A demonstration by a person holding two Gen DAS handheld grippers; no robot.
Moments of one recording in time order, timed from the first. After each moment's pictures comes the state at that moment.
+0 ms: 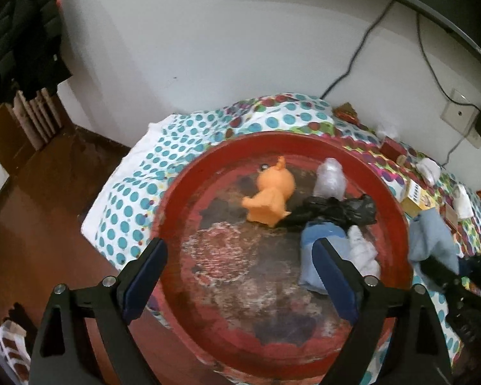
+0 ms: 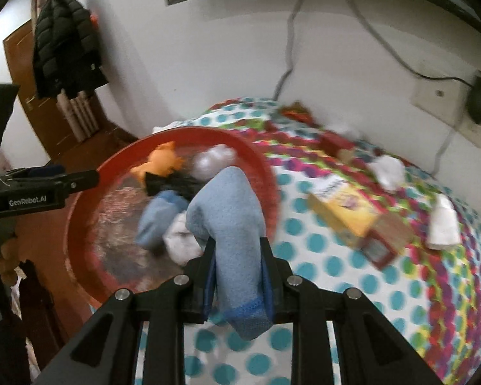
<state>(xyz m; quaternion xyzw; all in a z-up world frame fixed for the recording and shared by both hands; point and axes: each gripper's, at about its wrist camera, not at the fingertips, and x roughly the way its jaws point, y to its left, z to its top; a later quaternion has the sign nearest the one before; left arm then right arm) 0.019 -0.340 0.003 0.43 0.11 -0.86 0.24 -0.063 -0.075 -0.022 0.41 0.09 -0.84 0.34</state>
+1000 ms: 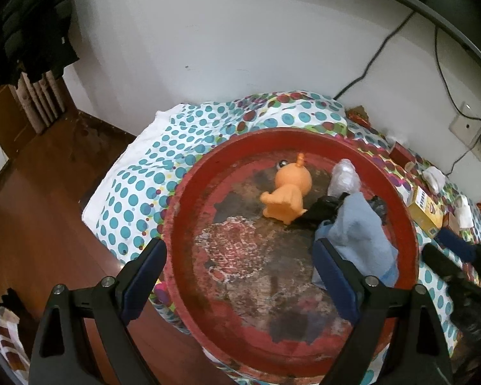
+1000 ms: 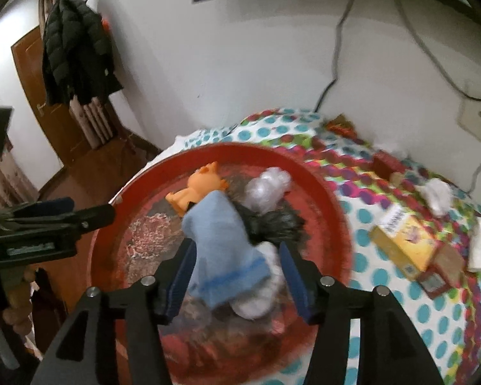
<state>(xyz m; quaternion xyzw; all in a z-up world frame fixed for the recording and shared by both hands) 0.027 -0.356 -0.001 0.44 0.14 -0.86 0.23 -0.065 -0.108 -0.008 0.39 0.06 -0.85 0.35</state>
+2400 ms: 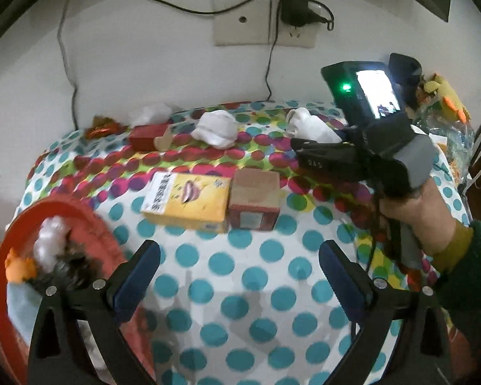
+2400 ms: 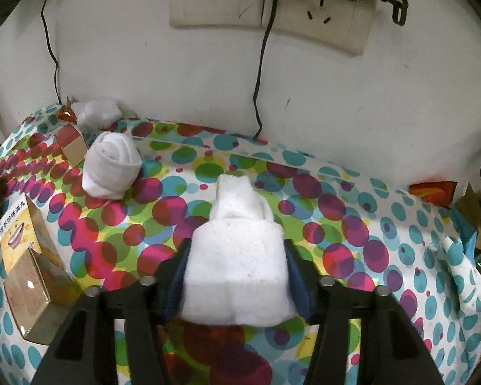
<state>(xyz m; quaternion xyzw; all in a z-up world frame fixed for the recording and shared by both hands) -0.130 -0.080 -0.037 0.45 -0.03 -0.89 -0.07 -0.262 0.113 -0.105 0.42 0.09 -0.90 0.10</state>
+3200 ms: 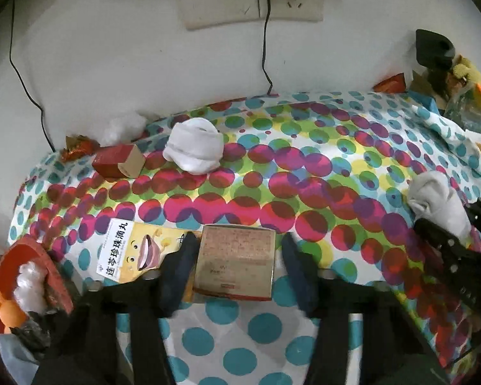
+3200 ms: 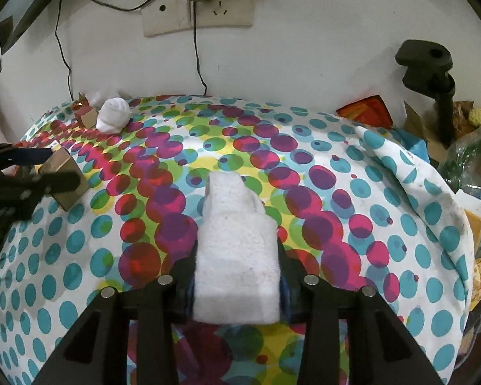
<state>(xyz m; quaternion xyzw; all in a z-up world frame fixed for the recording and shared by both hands) -0.200 -0.044 -0.073 0.47 -0.07 -0.88 -0.04 -0.157 0.211 -0.100 0.43 0.06 -0.90 0.09</state>
